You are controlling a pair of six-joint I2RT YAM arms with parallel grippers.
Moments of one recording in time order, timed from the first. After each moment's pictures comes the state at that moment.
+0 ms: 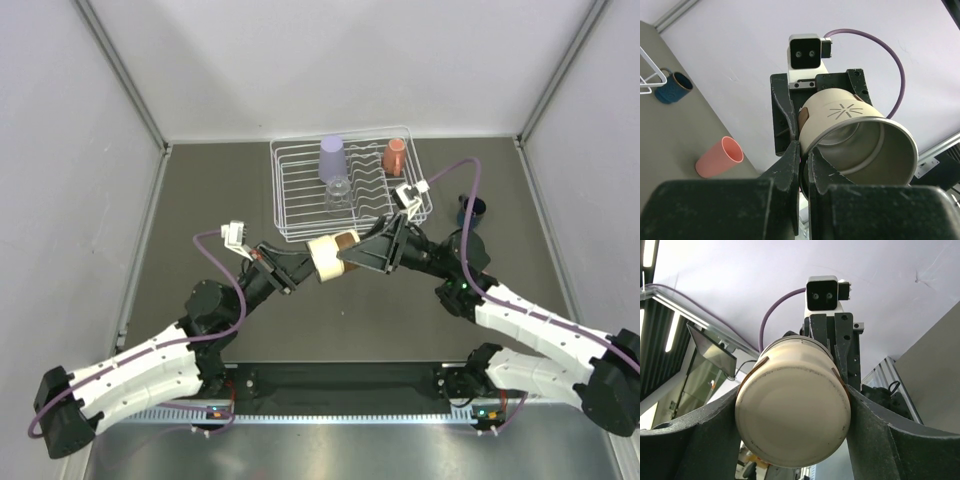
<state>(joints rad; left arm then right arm) -0.94 0.69 0.40 0.69 -0.01 -1.07 0.78 1.00 0.63 0.74 -0.55 1.27</state>
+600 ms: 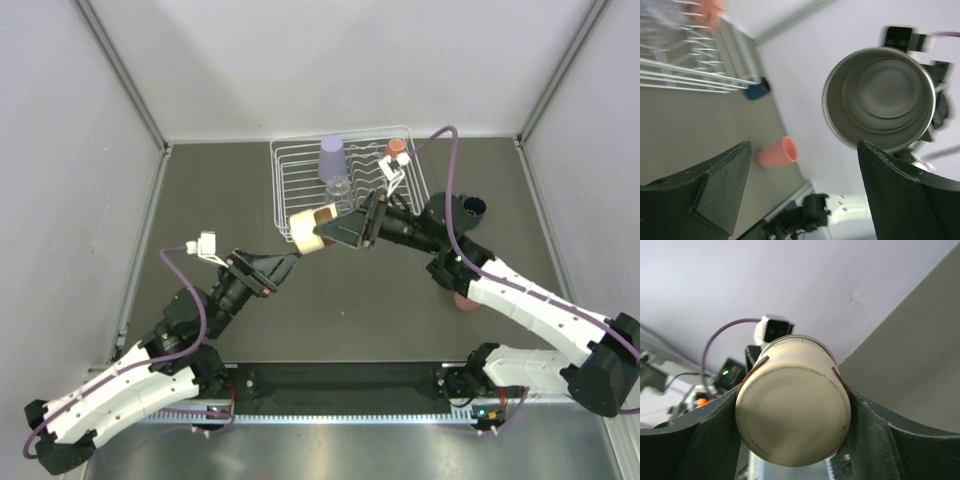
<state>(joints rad) -0.95 0.42 0.46 0.13 -0.26 -1.05 0.79 1.12 0.91 0.40 -0.49 0.99</state>
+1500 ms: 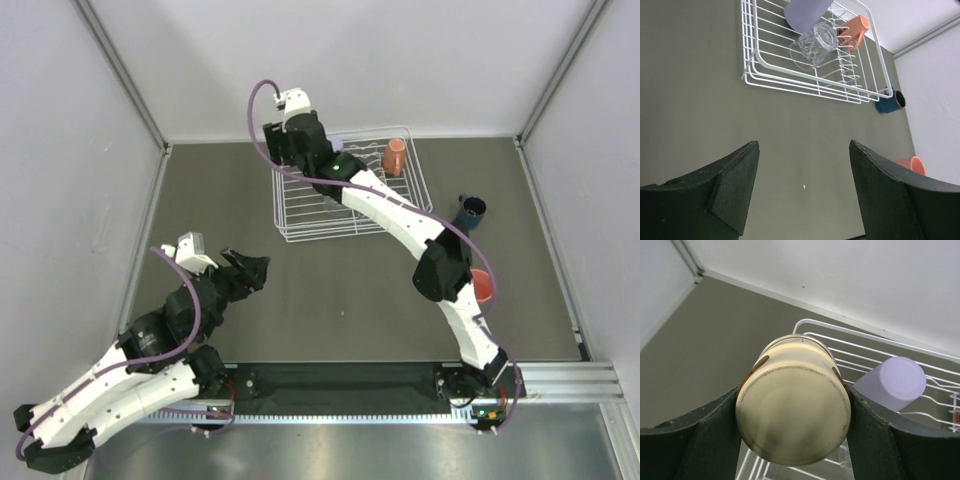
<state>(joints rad) -0.95 0.43 0.69 -0.56 -0.65 -0.89 0.83 2.21 2.27 -0.31 0.36 0.14</state>
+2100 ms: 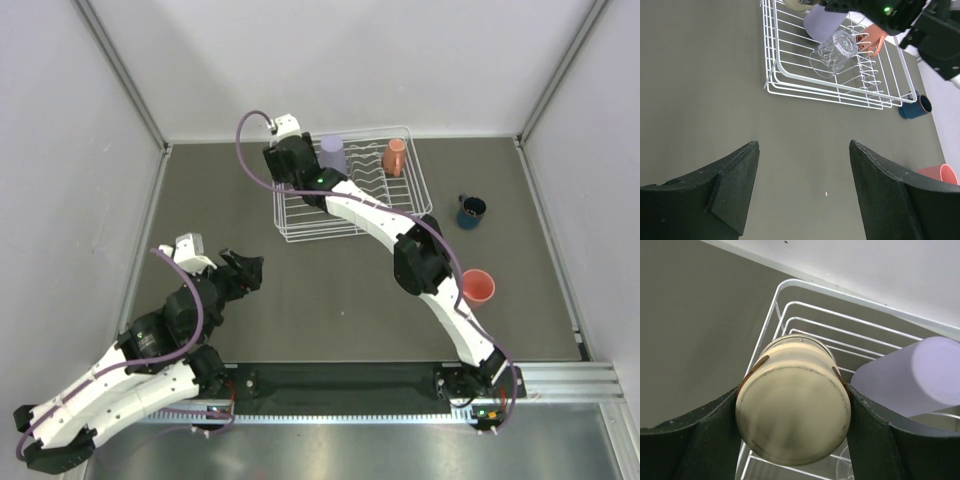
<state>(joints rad) -0.95 0.42 0.69 -0.59 -0.72 -0.80 0.82 2.42 2.29 -0.24 0.42 0.06</state>
